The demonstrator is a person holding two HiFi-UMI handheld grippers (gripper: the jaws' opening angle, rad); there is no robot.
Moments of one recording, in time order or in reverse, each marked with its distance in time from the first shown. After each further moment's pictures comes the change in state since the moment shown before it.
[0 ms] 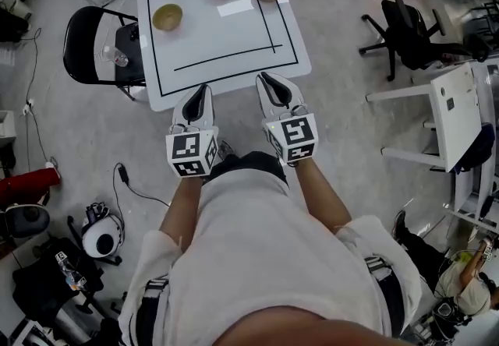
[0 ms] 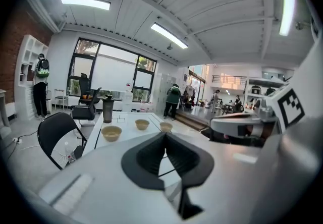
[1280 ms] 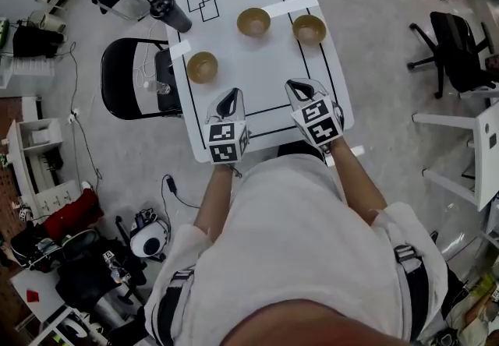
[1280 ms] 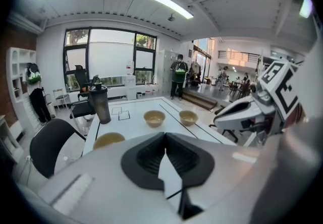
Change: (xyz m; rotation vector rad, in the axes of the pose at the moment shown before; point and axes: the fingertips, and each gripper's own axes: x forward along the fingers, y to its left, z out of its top) left arm 0.224 0.077 0.032 0.083 0.270 0.068; right arm 0.206 -0.130 -0.023 -0.059 0.393 0.178
